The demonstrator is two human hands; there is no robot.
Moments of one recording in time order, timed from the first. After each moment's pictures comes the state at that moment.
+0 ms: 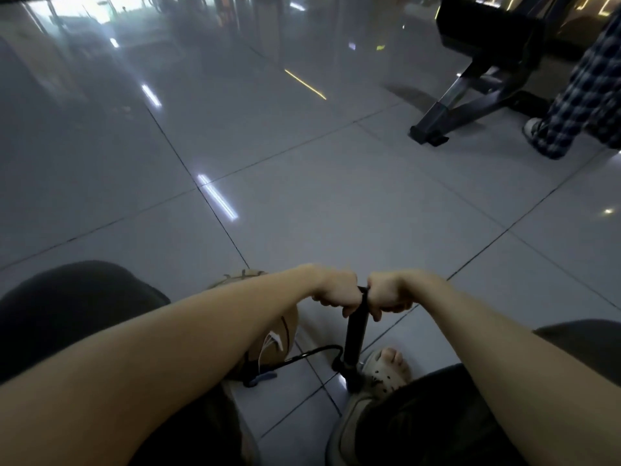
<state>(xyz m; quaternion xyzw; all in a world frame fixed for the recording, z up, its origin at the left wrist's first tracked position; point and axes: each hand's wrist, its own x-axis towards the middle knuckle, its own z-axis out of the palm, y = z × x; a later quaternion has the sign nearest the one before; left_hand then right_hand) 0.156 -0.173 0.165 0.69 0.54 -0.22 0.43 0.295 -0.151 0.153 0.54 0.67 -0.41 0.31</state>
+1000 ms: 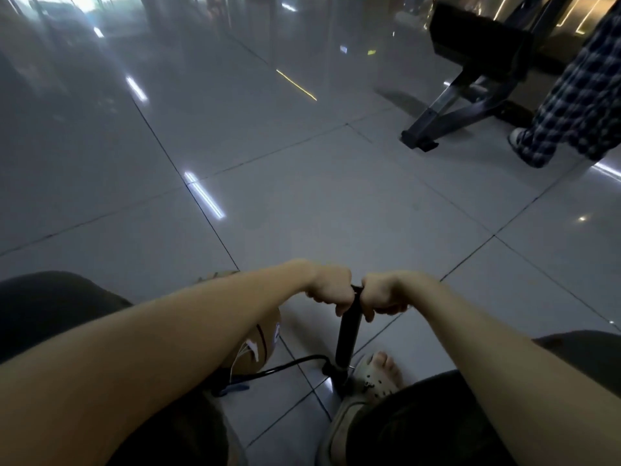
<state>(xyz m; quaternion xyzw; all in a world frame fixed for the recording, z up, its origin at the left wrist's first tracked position) 0.149 -0.160 0.161 0.71 0.53 -0.20 0.43 0.290 -0.150 0.162 0.55 0.65 -0.40 0.32</state>
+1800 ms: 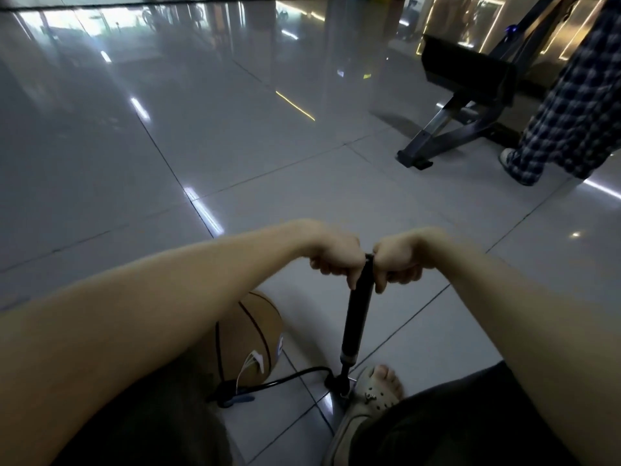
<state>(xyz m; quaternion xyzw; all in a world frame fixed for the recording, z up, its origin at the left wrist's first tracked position) 0.137 -0.137 0.253 0.69 0.54 -0.18 0.46 0.286 -0.122 0.255 0.55 0.65 -0.43 0.30</state>
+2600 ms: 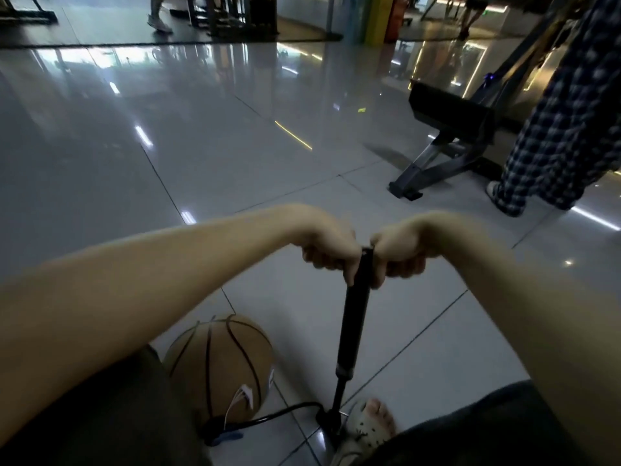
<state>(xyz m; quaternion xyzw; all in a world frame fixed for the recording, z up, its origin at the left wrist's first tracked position) 0.132 -0.125 0.332 0.70 0.54 -0.14 0.44 0.286 -0.108 0.342 0.53 0.67 -0.43 0.28</state>
